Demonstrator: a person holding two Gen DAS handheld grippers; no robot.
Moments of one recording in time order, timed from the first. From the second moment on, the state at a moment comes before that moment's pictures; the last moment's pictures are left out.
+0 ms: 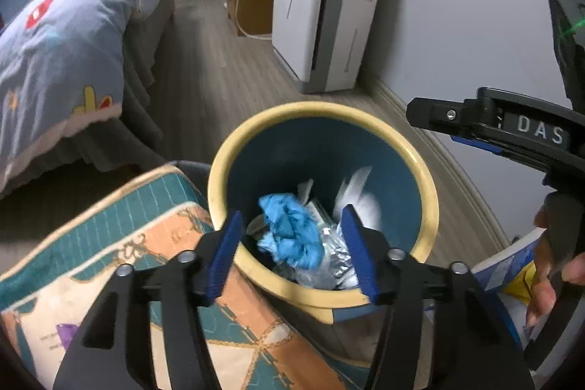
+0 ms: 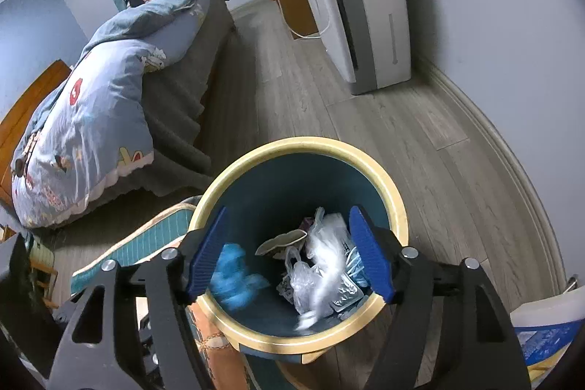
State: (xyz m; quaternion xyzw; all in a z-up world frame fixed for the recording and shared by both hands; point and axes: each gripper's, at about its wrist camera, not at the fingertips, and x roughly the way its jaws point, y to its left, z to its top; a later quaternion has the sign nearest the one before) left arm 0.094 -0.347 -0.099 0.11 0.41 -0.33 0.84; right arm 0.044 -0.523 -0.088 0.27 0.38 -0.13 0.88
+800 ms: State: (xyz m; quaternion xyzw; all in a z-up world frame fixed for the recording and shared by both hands) left arm 0.083 -0.259 -0.067 0.13 0.39 -0.28 0.87; right arm 0.053 -0.465 -0.052 0.25 0.39 -0.11 0.88
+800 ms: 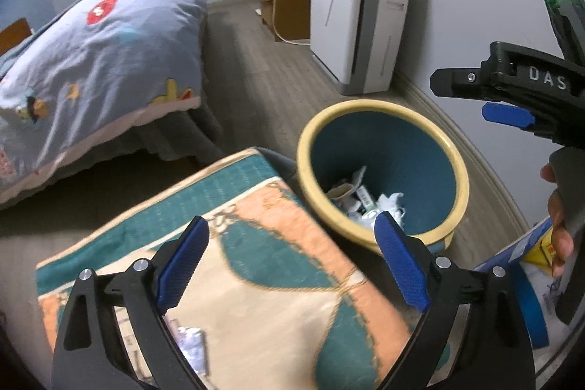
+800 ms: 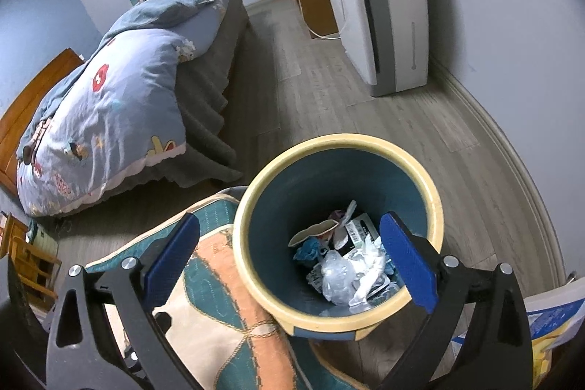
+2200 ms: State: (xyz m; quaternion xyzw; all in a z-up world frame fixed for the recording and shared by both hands) left arm 0.101 -0.004 -0.069 0.06 0.44 -0.10 0.89; right arm 0.117 -0.234 -0.099 0.08 0.52 0.03 0.85
